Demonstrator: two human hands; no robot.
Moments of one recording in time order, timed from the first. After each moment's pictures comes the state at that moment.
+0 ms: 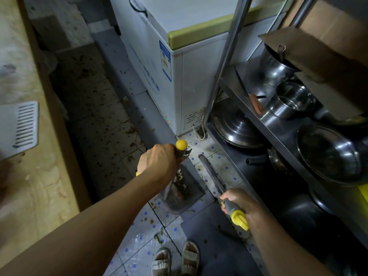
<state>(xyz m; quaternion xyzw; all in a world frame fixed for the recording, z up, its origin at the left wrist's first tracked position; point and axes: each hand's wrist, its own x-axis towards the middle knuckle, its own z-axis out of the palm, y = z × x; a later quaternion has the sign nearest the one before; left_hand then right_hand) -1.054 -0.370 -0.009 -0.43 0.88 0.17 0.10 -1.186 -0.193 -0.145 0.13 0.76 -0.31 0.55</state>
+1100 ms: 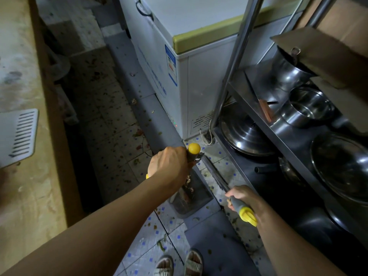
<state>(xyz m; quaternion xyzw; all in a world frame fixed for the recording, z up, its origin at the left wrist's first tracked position) -1.095 -0.373 -0.014 -0.42 0.89 0.16 0.10 -1.244 -0.227 -0.166 0.11 0.79 -0.25 0.55</state>
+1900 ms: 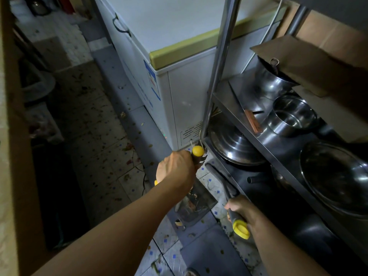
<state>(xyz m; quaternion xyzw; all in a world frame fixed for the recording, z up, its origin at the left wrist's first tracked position) -1.180 -0.374 -0.027 -0.43 0.88 0.18 0.09 -1.289 -0.222 -0.181 0.07 0.82 -0.24 0.52</state>
